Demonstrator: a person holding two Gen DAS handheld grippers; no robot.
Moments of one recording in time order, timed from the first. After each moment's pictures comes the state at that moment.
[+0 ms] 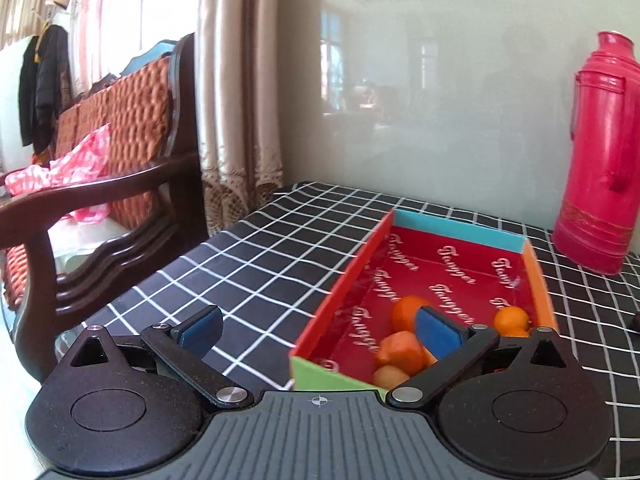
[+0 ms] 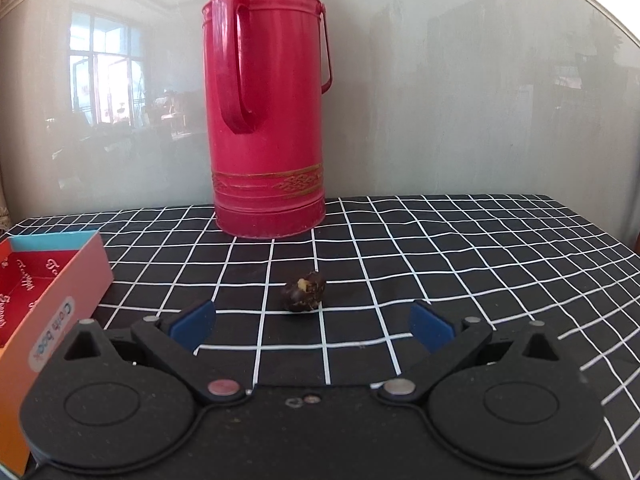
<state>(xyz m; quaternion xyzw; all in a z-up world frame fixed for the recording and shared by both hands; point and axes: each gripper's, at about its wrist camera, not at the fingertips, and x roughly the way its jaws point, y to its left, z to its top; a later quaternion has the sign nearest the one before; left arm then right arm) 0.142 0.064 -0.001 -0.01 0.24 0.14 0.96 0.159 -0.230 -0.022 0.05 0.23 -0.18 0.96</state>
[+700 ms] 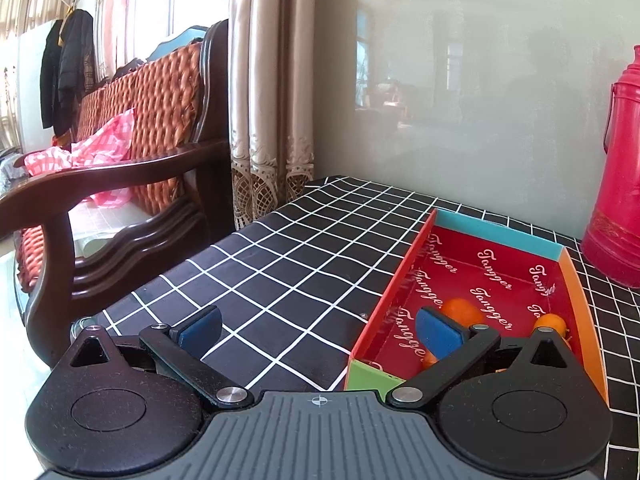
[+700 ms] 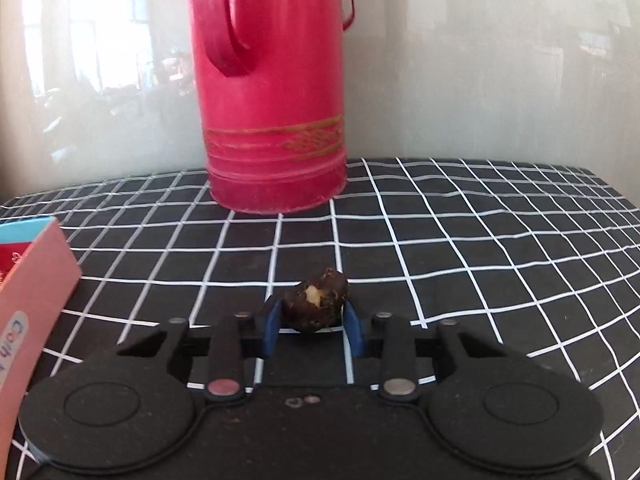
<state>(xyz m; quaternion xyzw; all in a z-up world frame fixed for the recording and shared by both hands) 0.144 0.091 -0.007 -0.03 0.24 0.17 0.96 0.214 -0.246 -0.037 0.07 0.28 -0.14 0.95</state>
